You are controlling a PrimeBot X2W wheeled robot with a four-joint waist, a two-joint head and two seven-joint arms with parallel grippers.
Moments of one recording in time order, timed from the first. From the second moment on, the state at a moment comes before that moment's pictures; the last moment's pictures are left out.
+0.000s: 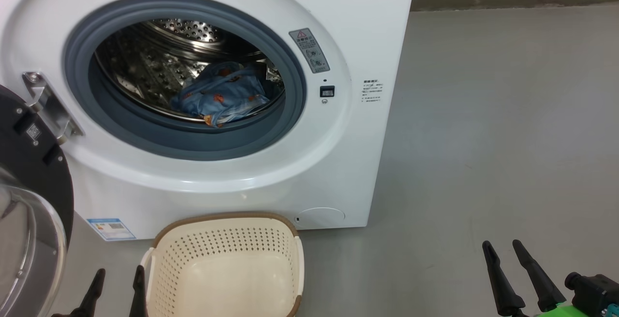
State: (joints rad) left arm 0.08 0.06 0.11 0.21 -0.15 -0.13 -0.26; right arm 0.07 -0.23 0.08 0.19 0.54 0.13 -0.26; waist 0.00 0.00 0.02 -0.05
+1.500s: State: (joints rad) left arm 0.08 0.05 0.11 0.17 -0.18 -0.13 -0.26; right arm 0.07 -0.23 0.11 0.17 0.54 0.13 -0.26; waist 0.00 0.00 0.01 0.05
